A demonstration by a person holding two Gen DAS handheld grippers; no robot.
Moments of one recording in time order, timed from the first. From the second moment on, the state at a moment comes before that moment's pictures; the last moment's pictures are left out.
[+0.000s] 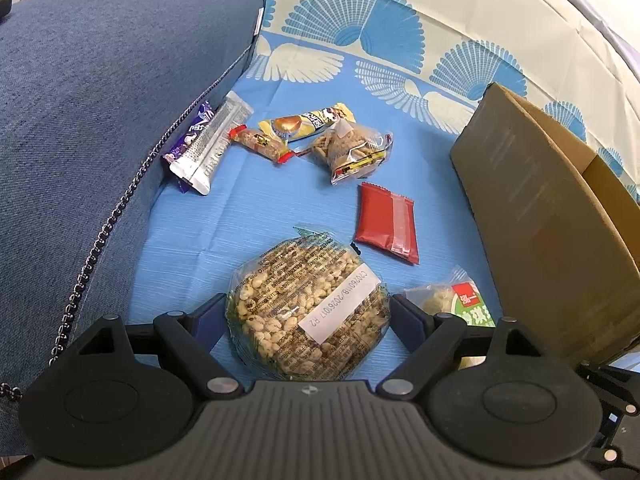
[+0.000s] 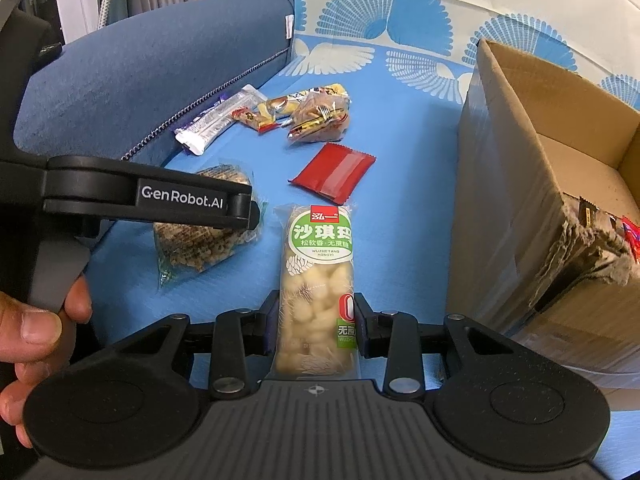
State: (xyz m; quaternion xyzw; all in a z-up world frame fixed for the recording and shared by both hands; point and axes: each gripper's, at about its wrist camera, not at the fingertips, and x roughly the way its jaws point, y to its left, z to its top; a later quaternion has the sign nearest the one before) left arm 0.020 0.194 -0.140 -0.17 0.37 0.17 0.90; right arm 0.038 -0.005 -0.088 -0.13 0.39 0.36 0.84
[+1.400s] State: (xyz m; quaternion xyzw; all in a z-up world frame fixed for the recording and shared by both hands) left arm 0.002 0.181 -0.067 -0.19 0.28 0.18 0.92; right arm 0.058 -0.057 -0.002 -0.01 0.19 0.33 0.92
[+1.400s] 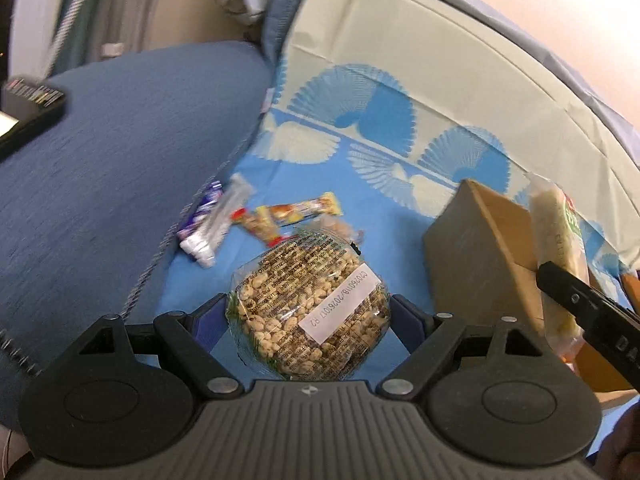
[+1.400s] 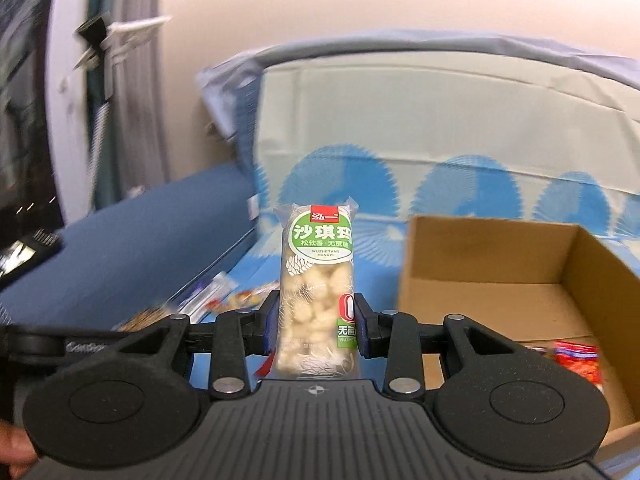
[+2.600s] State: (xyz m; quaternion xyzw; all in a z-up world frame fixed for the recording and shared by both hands) left arm 0.013 0.095 -0.022 -0.11 0.18 0.05 0.98; right arm 0.100 -0.135 -0.003 0.07 0.15 0.08 0.98
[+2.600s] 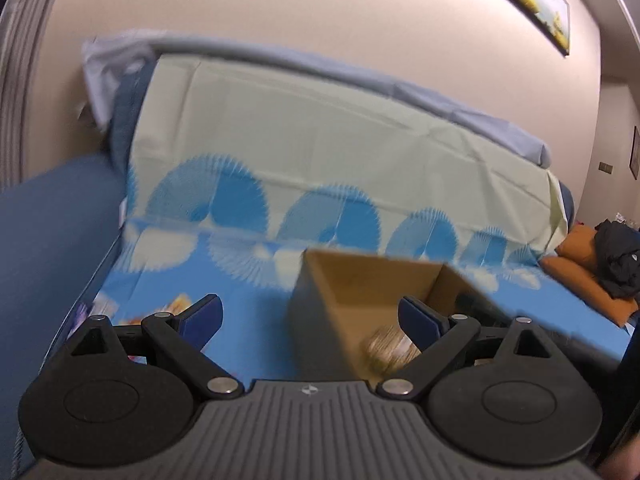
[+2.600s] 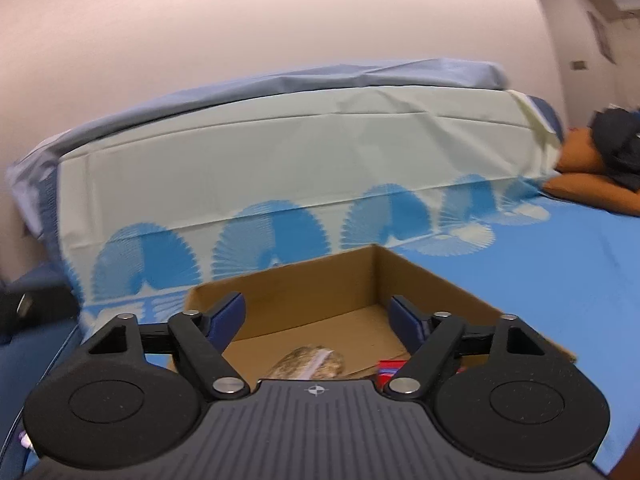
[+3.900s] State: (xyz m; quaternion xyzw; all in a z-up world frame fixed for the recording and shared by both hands) left arm 0.042 0.213 -0.124 0.06 0.25 0.31 0.92; right arm 0.113 0.042 -0.070 -0.04 0.31 0.34 0.89
